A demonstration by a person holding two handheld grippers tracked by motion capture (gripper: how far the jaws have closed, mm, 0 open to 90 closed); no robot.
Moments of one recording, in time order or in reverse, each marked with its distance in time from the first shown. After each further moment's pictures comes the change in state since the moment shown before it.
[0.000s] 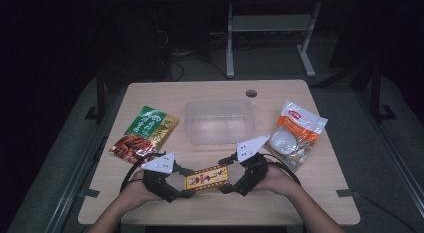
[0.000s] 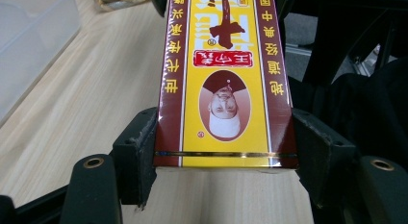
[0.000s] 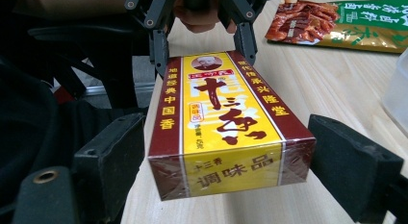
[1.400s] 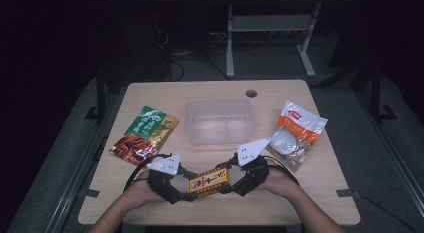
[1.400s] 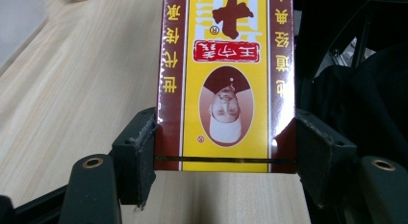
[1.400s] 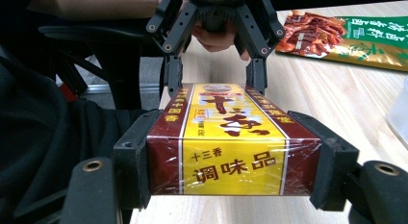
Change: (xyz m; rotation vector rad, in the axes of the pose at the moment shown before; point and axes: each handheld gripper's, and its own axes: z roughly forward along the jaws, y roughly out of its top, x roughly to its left) left arm 0.005 -0.003 0.015 0.020 -0.079 -0.003; right arm 0.010 0.005 -0.003 -0.015 0.008 -0.051
